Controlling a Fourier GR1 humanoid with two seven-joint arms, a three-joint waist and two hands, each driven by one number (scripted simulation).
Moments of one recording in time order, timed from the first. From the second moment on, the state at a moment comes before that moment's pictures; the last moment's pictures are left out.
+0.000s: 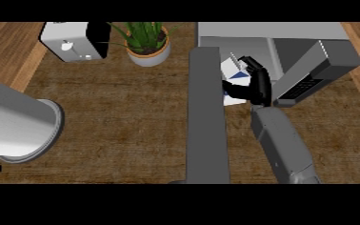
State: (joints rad) left arm 0.62 0.08 0.29 -2.04 0.29 -0.39 -0.34; right arm -0.63 -0.05 -0.08 -0.67 -0.12 -0.22 -0.55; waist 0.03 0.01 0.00
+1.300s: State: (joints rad) left arm 0.49 0.11 0.32 -1.94 0.30 -0.42 -0.33; right arm -1.01 -0.15 -0.10 -0.14 0.09 -0.66 -0.79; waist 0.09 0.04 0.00
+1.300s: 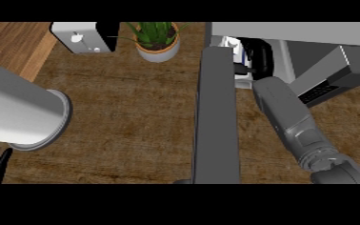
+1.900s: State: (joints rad) left arm 0.44 0.12 0.31 -1.92 0.29 -0.42 -0.32; right arm -1.03 -0.21 -0.14 -0.10 0.08 -0.75 -0.75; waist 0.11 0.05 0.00
